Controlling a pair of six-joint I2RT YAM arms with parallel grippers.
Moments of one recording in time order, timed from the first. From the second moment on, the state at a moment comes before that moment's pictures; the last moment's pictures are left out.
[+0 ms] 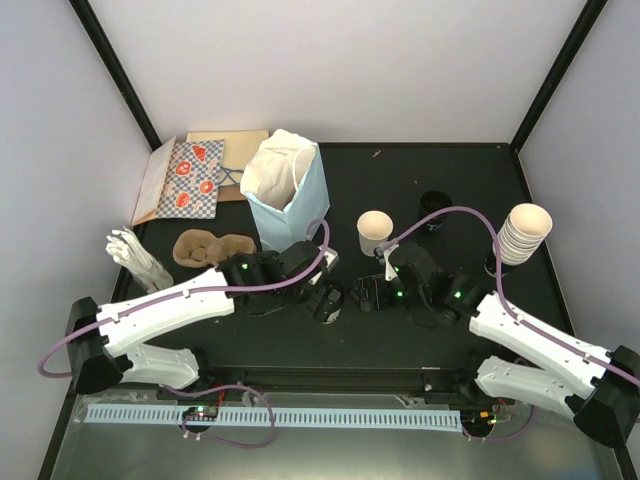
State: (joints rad) left arm -1.07 1.24 1.08 -0.82 -0.08 -0.46; right arm 0.86 0.98 0.74 -0.55 -0.11 0.62
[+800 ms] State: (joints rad) left arm -1.08 1.40 1.12 -0.85 -0.05 -0.46; right arm 0.86 0.99 0.74 -0.54 -0.11 0.62
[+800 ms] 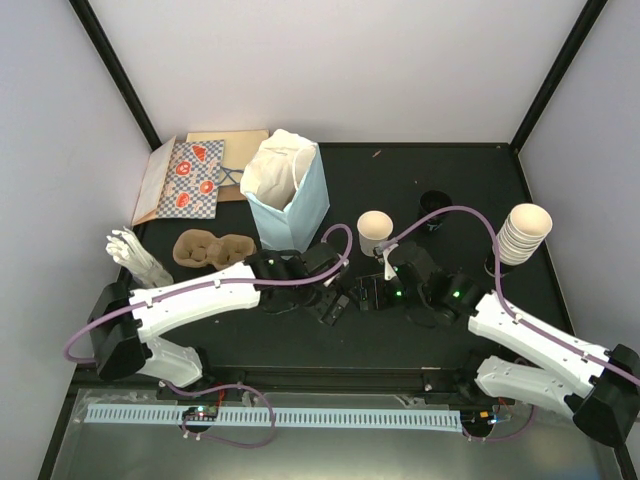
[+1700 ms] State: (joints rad) left arm -1.08 1.42 1.18 -0.91 -0.13 -0.47; right arm 0.86 0.96 0.70 -0.52 -0.09 0.65
